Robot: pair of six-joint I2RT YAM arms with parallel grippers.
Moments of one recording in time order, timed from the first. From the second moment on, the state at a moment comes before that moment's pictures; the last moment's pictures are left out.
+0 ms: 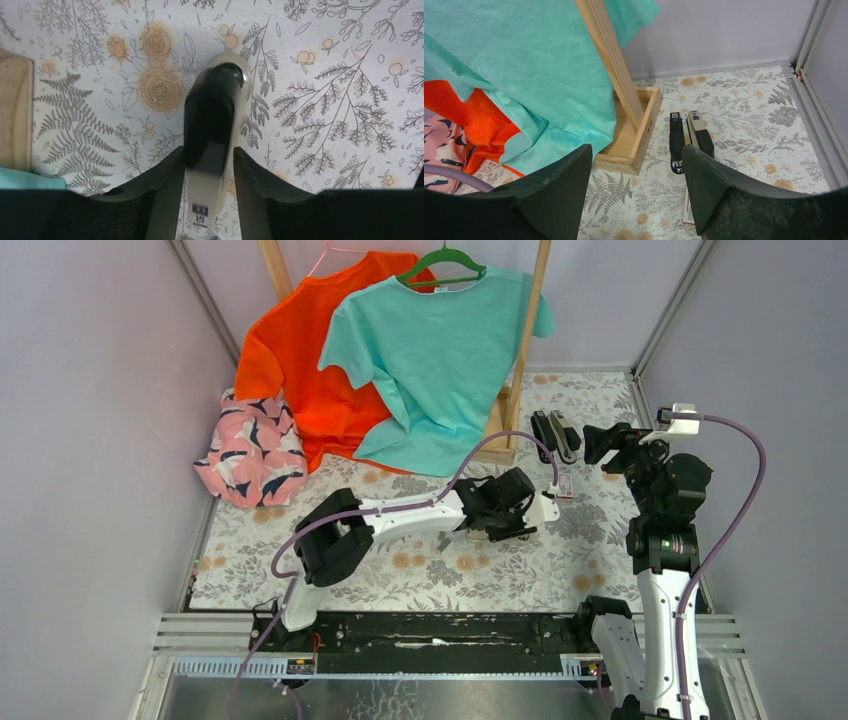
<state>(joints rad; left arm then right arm) -1.08 2.04 1.56 -0.44 0.09 0.37 -0.15 0.68 0.81 -0.14 -0.30 0.24</state>
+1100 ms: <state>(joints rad) -0.98 1.23 0.53 0.59 0.23 -0.13 -0.15 0.72 0.81 -0.14 -0.70 0.11</state>
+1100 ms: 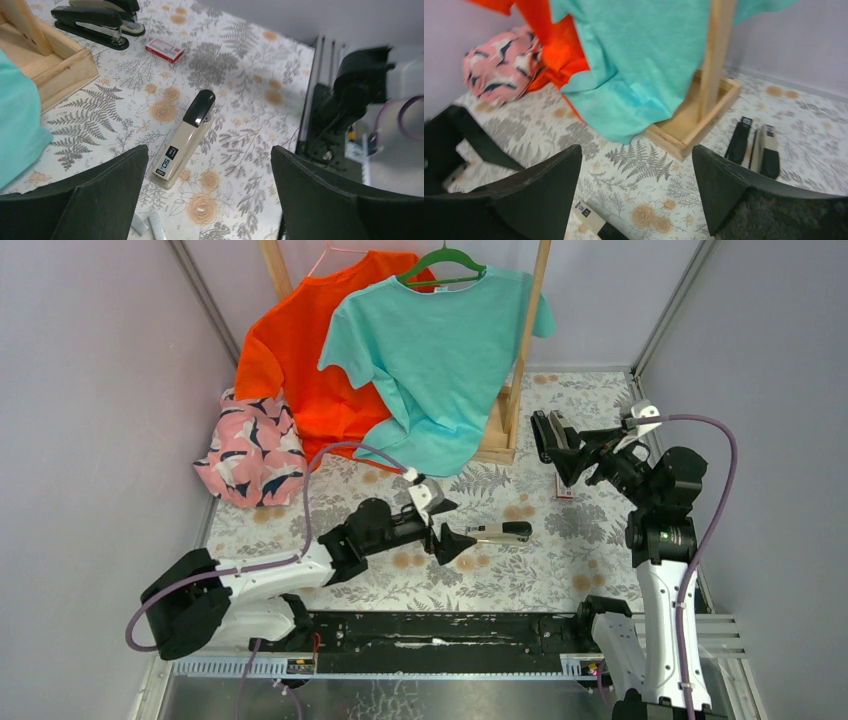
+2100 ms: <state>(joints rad) -0.91 0.86 0.15 0.77 0.06 -0.48 0.11 1.25 1.06 -1.00 -0.95 -1.28</state>
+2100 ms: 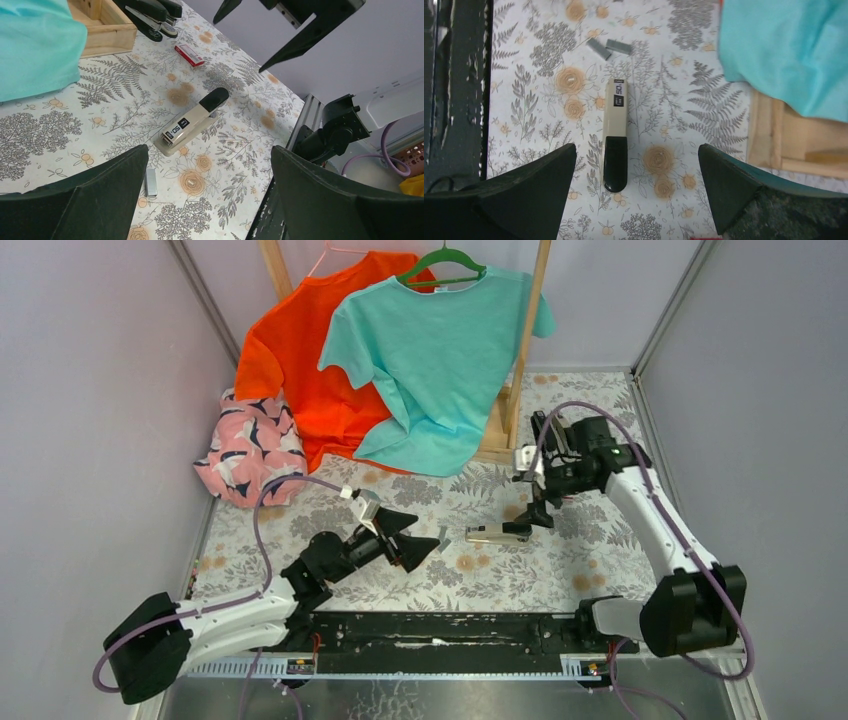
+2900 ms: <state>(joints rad) -0.91 0.77 0.11 0.72 0.02 -0.48 0.44 1.50 0.98 -0.84 -0.45 -1.14</state>
